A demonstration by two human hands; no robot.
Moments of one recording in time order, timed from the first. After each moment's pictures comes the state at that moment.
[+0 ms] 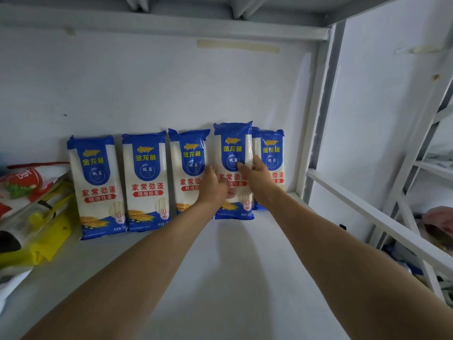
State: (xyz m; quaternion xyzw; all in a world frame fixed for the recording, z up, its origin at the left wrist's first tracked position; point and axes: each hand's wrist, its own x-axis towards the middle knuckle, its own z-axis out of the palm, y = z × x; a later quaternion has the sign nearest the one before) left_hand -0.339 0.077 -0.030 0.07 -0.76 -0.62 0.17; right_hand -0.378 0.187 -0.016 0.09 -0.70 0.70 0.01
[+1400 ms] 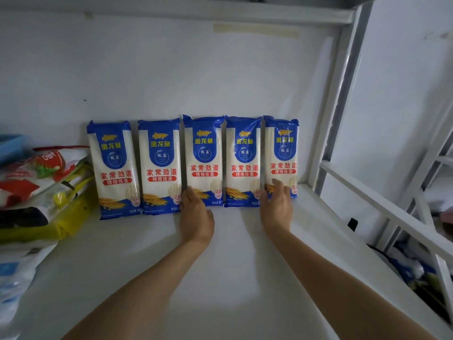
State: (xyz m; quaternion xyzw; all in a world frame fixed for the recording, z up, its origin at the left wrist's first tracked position) left_hand -0.286 0.039 -0.118 0.20 -0.90 -0.29 0.27; right_hand -0.342 0.196 -0.109 -0.01 -0.86 0.45 0.23
